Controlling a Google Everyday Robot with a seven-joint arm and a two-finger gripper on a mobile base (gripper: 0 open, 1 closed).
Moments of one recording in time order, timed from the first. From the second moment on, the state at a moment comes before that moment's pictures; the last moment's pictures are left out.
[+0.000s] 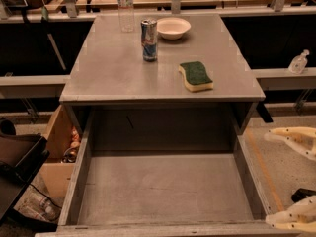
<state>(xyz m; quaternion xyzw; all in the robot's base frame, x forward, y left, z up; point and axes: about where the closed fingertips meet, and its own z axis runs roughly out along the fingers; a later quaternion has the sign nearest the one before) 0.278 -0.167 0.954 -0.65 0.70 -0.07 0.28</state>
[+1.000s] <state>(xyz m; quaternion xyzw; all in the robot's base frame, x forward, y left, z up) 0.252 -0.199 0.870 -0.69 0.69 -0.10 0.18</state>
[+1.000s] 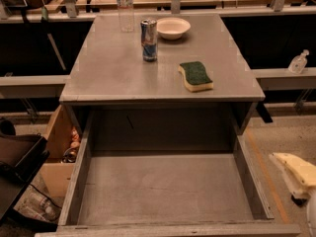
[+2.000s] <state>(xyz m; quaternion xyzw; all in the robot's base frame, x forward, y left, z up) 0.184 -0.250 0.728 -0.70 0.71 -0.07 0.05</state>
